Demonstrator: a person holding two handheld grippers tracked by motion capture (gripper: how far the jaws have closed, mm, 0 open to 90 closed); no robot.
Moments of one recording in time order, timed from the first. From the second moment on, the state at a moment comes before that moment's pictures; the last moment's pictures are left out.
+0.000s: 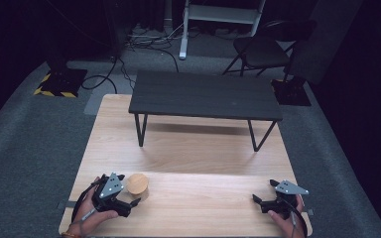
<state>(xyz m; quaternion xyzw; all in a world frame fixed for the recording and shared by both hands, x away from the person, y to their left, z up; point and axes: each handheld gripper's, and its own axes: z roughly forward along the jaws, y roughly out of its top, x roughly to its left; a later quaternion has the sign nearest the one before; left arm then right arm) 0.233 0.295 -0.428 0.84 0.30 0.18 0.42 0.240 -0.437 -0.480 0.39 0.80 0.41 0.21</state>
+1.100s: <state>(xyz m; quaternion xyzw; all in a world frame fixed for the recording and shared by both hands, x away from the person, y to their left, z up) 0.263 0.272 -0.431 0.84 0.30 0.16 0.42 0.240 -0.438 -0.480 0.38 0.80 0.42 0.21</state>
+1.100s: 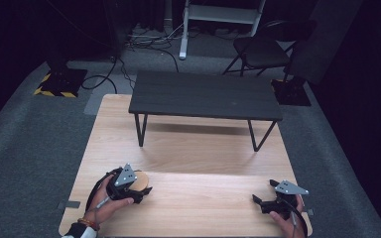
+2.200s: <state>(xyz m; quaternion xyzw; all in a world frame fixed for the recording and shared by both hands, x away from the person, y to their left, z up) 0.355 0.217 -0.267 0.82 0.27 0.14 0.48 0.241 -0.439 -0.480 0.38 0.80 0.42 0.20</state>
